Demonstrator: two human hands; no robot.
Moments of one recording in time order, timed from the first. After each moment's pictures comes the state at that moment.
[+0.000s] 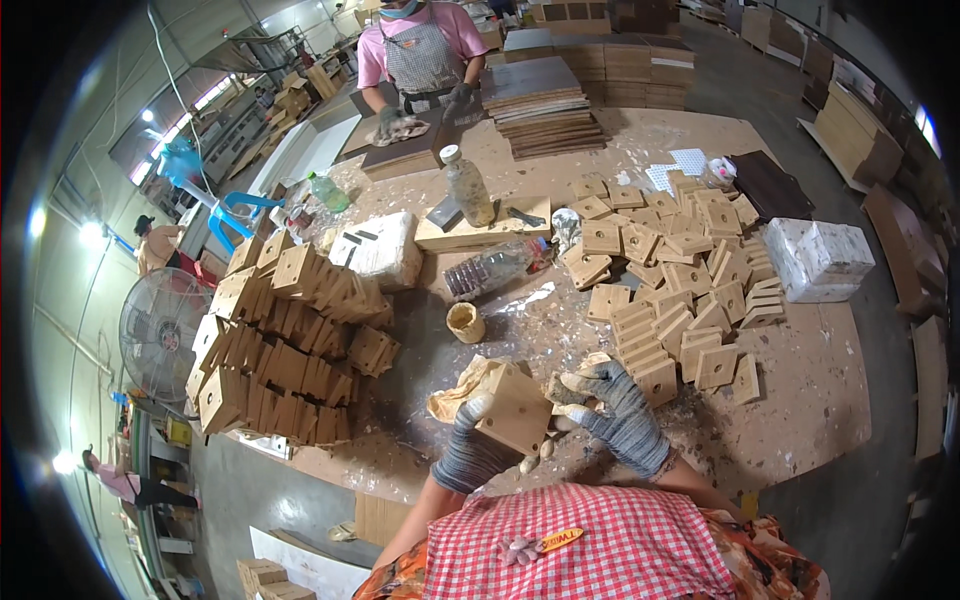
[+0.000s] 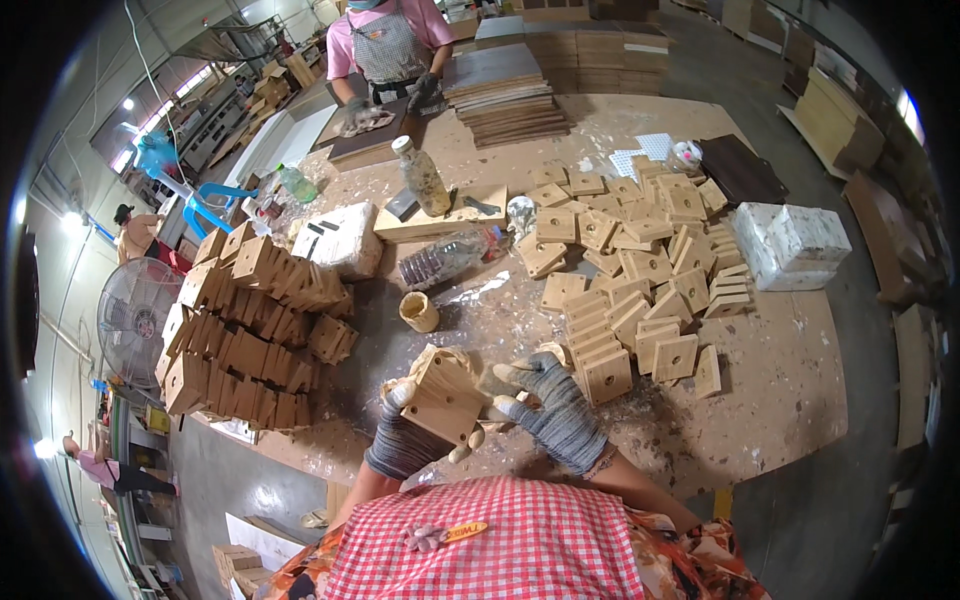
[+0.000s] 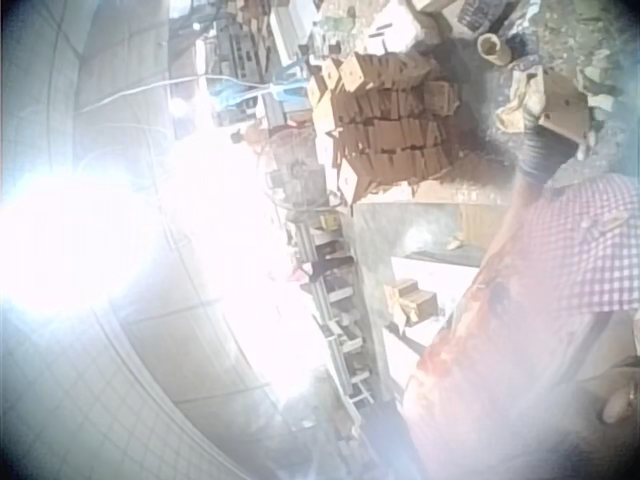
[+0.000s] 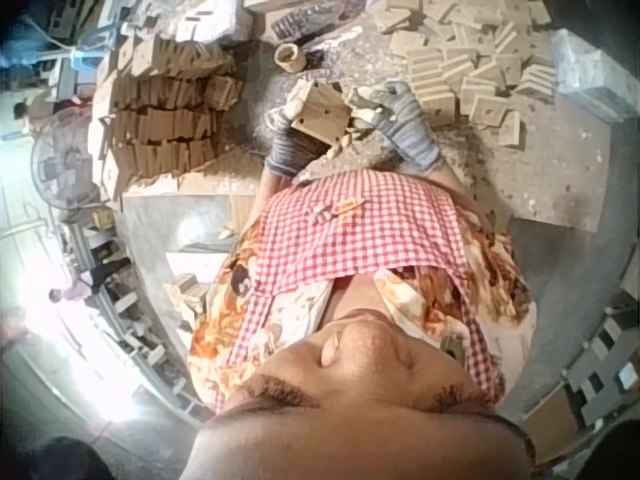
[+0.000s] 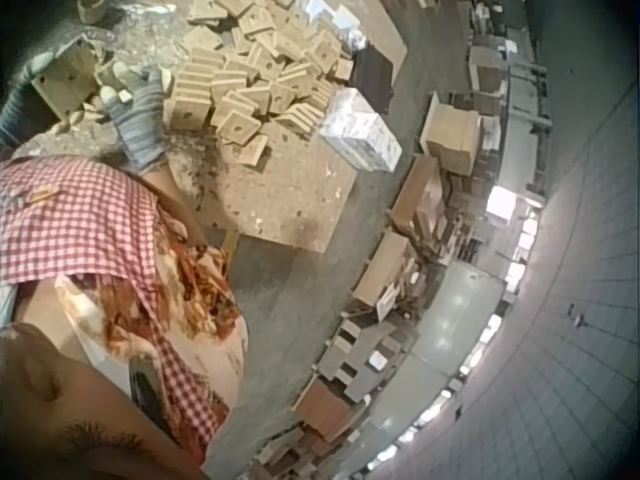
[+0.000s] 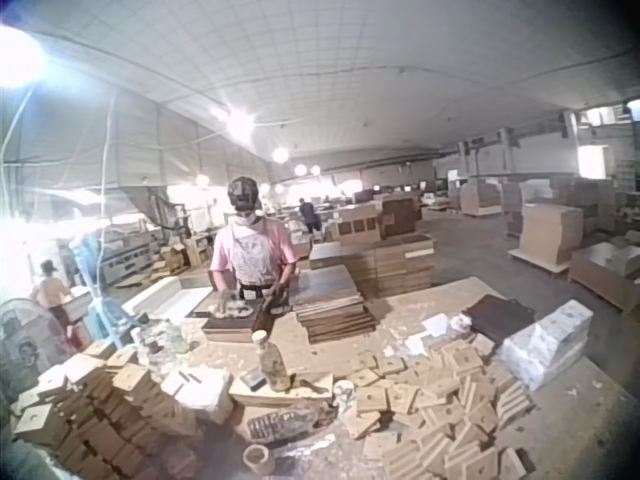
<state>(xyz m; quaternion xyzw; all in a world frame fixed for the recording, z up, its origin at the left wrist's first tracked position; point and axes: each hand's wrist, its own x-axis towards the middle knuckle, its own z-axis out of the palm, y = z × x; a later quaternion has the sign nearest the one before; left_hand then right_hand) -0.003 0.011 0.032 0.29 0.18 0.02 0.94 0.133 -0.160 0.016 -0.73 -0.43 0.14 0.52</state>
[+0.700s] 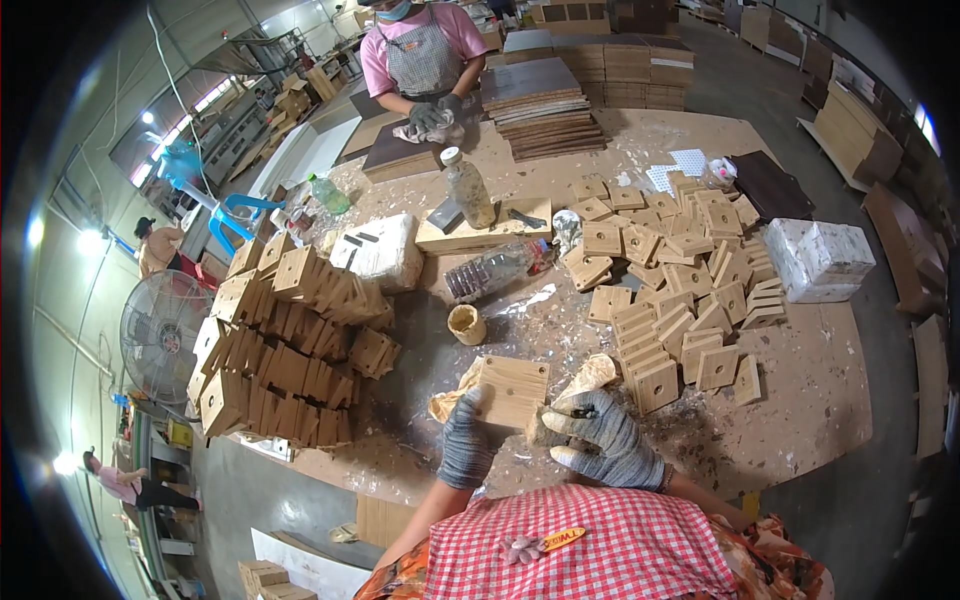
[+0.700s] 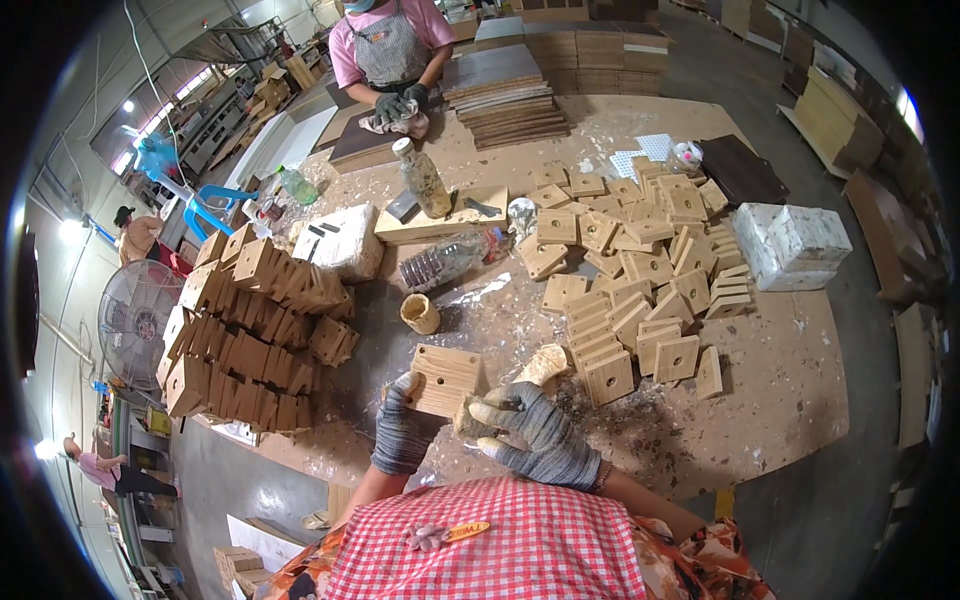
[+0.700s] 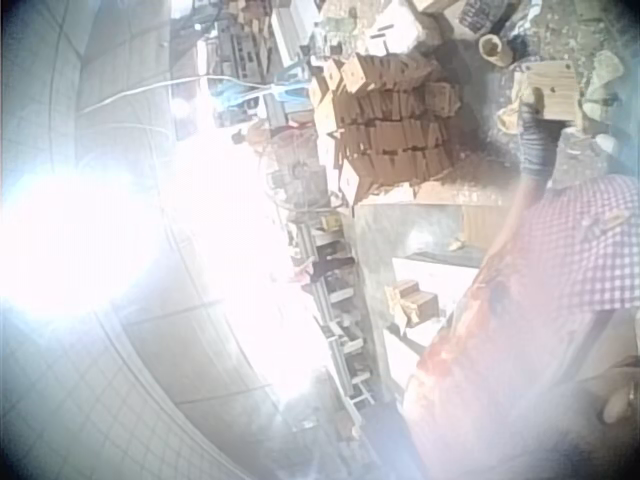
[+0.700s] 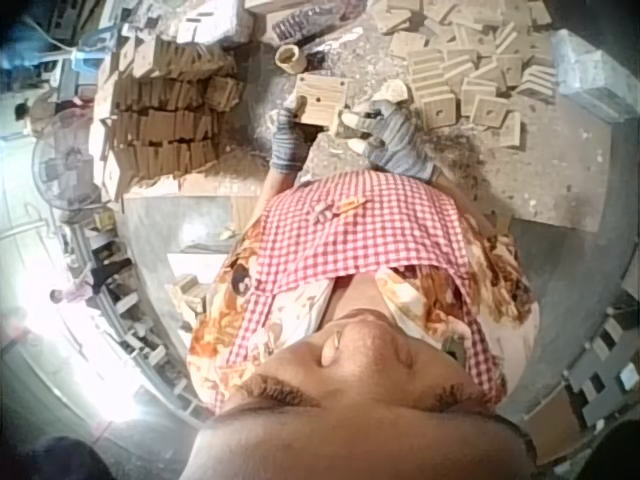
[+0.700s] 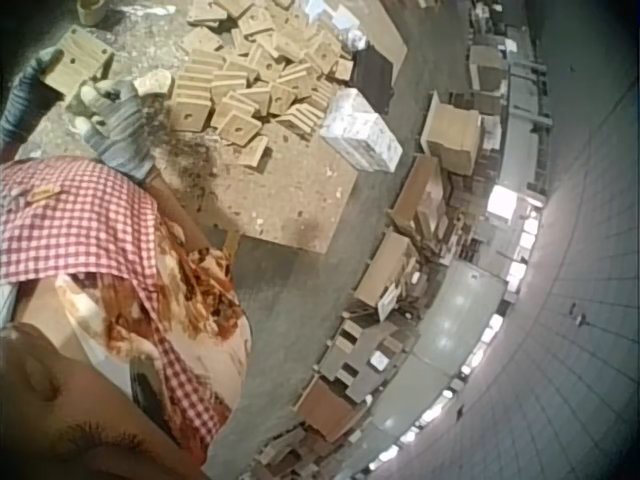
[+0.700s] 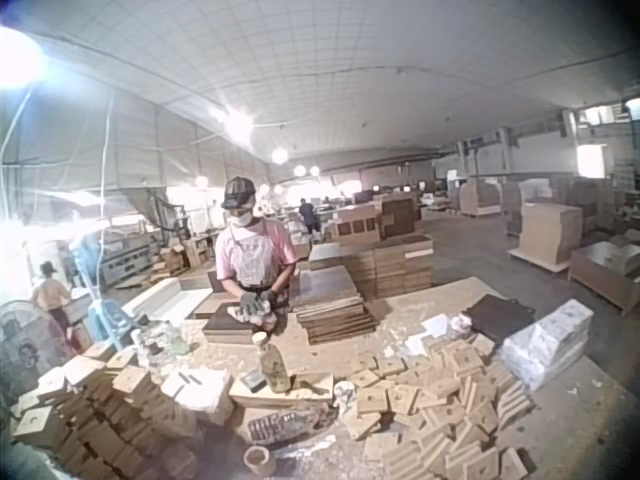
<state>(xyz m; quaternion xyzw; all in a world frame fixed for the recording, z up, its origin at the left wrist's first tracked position) -0.005 0.014 0.019 0.35 0.31 0.18 0.87 0.112 -0.166 0.028 -0.64 -0.56 0.13 0.51</state>
